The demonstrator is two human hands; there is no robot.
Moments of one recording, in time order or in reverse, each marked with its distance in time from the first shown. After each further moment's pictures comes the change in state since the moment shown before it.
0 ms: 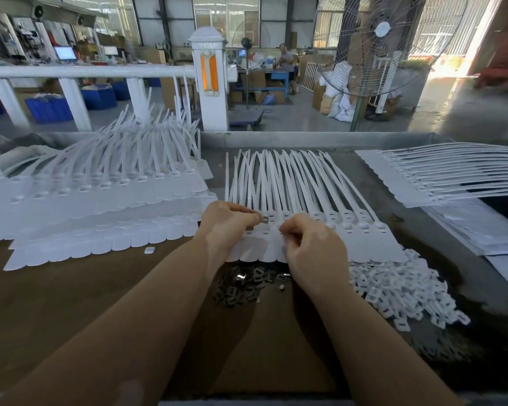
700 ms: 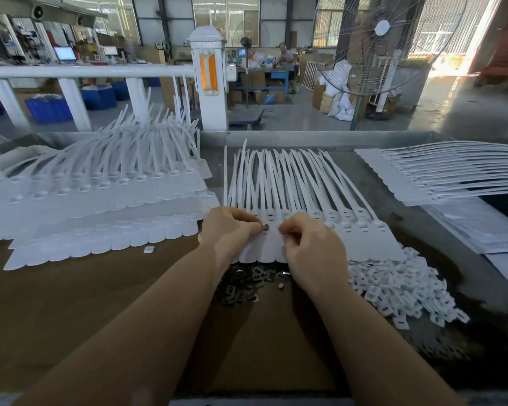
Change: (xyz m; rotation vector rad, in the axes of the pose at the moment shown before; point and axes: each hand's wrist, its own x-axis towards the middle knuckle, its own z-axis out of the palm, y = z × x) left_hand -0.001 -0.012 0.006 0.167 0.039 0.061; right_hand -0.001 0.001 0.000 0.018 -0.026 0.024
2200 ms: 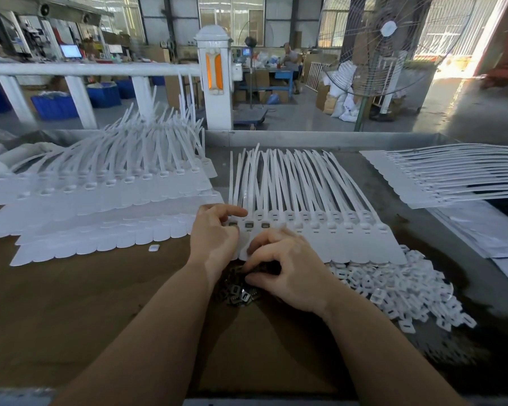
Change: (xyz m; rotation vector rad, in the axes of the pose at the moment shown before) left_hand 0.000 -0.024 -0.011 0.011 0.192 0.212; right_hand -0.006 -0.015 -0.006 0.059 -0.503 -0.376
